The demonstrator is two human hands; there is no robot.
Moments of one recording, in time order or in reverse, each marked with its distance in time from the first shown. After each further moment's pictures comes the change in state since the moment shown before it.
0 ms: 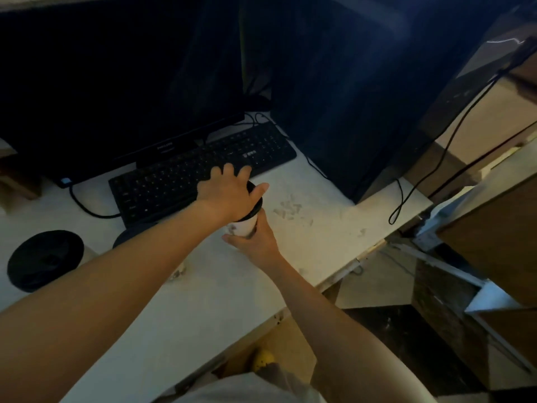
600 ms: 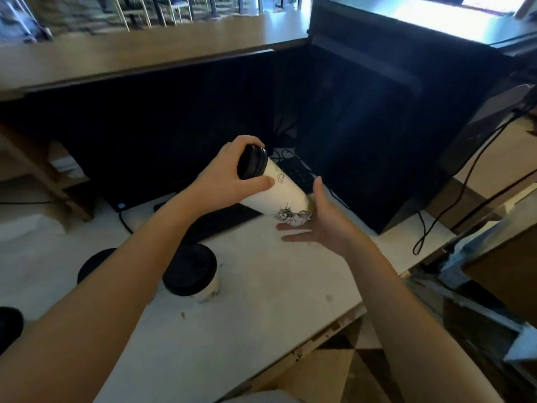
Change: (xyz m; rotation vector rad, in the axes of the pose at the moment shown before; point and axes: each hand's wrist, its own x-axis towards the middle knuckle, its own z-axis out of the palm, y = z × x) left_hand -0.043 -0.064 -0.085 -0.772 0.321 0.332; right_hand 0.008 -0.135 -0.060 0.237 -0.180 0.371
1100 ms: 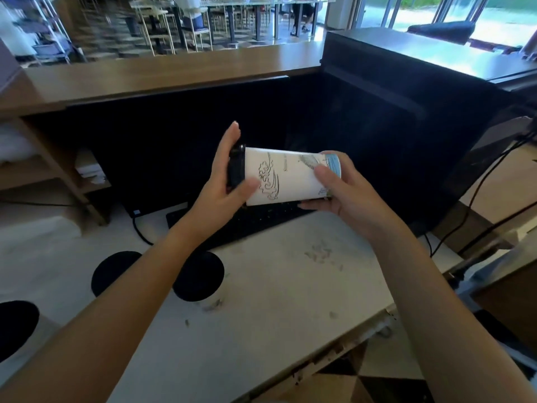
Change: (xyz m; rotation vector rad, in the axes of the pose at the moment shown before) left_hand -0.034 -0.001 -0.006 -0.433 0.184 0.186; right_hand -0.038 -0.062 0.005 -0.087 -0.075 -0.457
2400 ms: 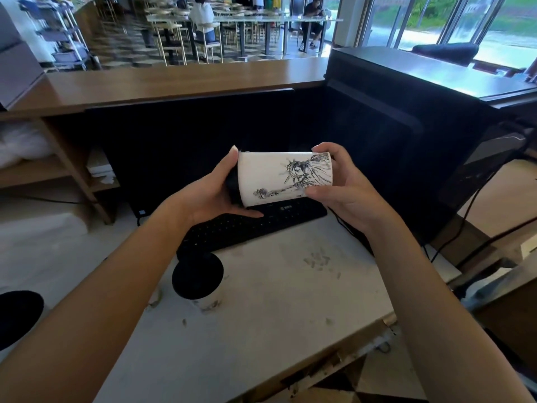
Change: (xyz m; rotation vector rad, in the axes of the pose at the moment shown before) left_hand 0.017 0.007 -0.016 -0.537 -0.136 -0.544; right_hand 0.014 -0.004 -0.013 0.052 -0.284 -0.158
